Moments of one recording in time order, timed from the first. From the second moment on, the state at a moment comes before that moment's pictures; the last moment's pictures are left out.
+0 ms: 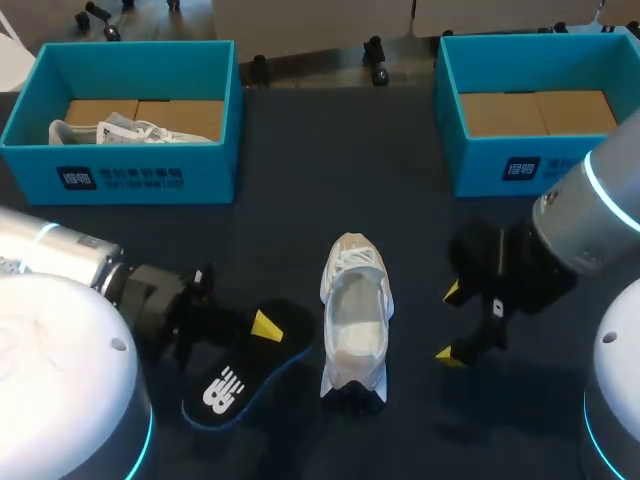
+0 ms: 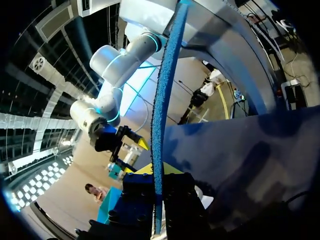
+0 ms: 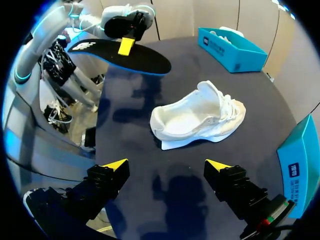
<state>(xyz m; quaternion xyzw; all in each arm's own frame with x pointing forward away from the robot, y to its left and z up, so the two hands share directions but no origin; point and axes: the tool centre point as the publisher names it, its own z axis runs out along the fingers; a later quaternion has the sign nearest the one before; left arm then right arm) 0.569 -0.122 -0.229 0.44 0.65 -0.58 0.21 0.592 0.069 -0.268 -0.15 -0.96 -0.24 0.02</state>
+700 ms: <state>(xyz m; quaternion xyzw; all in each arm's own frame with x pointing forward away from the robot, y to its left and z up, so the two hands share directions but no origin) 0.542 -0.144 -0.243 0.39 0.66 -0.60 0.22 0.611 0.072 -0.287 -0.05 -0.98 -0.19 -0.02</state>
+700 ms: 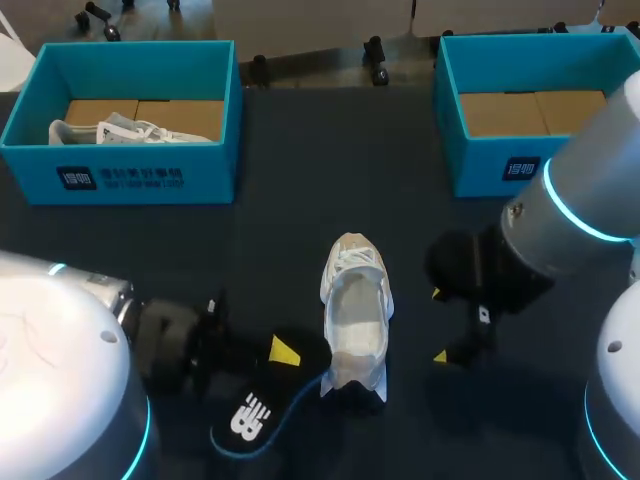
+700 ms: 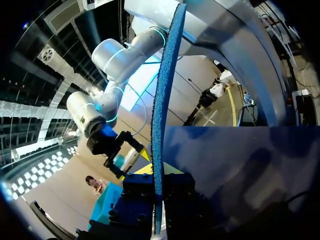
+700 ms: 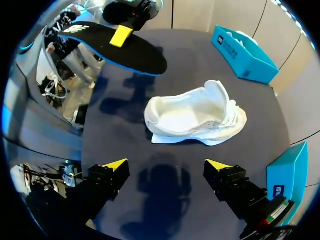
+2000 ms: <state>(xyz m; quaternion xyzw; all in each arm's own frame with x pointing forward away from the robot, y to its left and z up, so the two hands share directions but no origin) 0.540 -0.157 -0.254 0.36 0.66 -0.62 0.23 0.628 0.117 -0.363 -0.06 -0.98 -0.17 0.01</state>
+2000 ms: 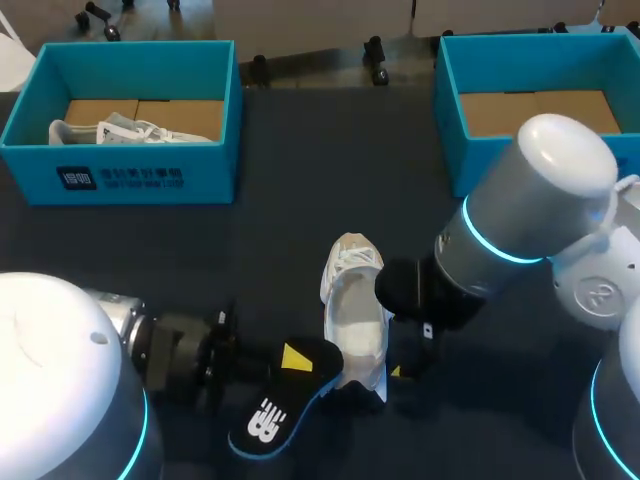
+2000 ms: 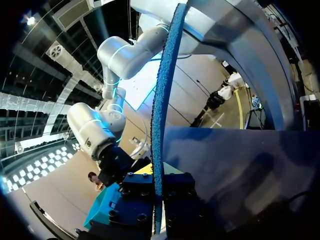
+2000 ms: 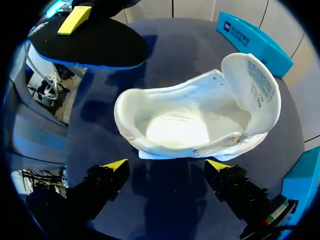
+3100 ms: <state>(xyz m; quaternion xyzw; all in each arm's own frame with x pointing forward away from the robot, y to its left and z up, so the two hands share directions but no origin) 0.549 -0.172 -0.274 0.32 0.68 -0.62 0.22 0.616 0.122 -0.362 -0.07 -0.98 -0.16 0.00</state>
